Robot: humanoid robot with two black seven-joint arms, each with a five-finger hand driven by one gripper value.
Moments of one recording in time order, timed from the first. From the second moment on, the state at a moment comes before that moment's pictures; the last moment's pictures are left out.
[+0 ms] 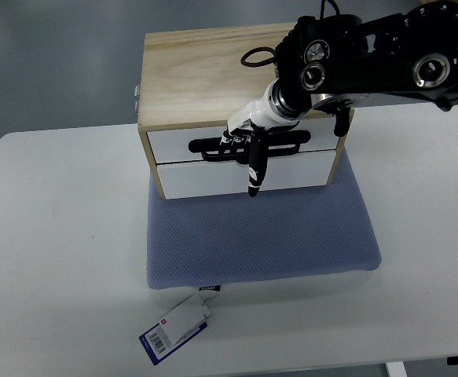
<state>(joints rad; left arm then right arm) -0.04 0.00 -0.07 -0.20 0.01 -0.03 0.11 1.85 -0.25 -0.40 1.30 -0.29 0.31 -0.52</state>
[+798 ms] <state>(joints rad) -0.04 0.00 -0.07 -0.20 0.01 -0.03 0.11 1.86 -0.26 -0.38 1.34 -0.27 0.37 -0.52</state>
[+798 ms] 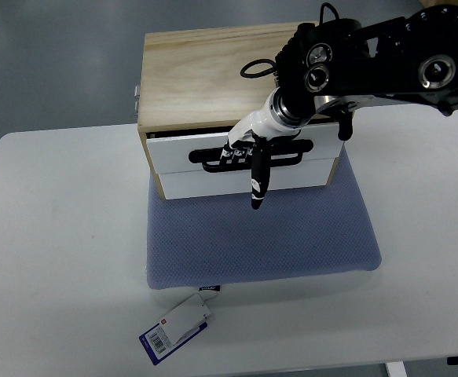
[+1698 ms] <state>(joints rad) -0.04 0.00 -0.07 -0.20 0.01 -0.03 0.11 1.92 -0.28 -0.38 1.43 -0.18 0.47 -0.53</state>
